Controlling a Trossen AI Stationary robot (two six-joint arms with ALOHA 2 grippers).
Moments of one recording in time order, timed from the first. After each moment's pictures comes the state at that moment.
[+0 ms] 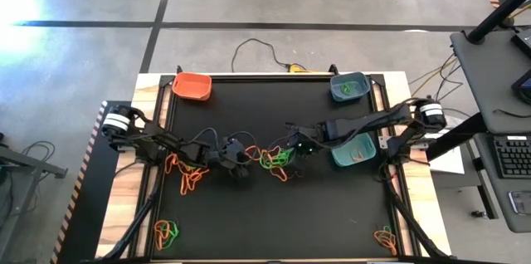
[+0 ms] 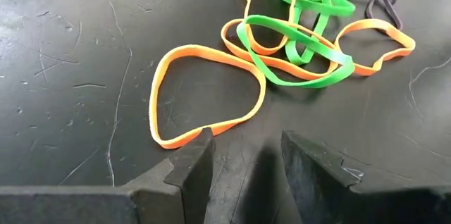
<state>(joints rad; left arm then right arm) -0.17 1.67 0.52 0.37 -0.33 -0.63 0.01 1.64 1.07 -0.54 0.11 0.40</state>
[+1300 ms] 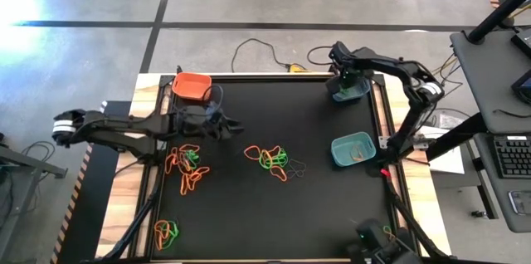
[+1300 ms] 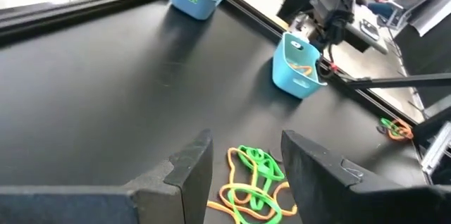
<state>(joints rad) 0.14 1.05 0.52 0.15 -0.11 -0.53 -1.00 1.77 1.19 -0.85 0.23 0.19</state>
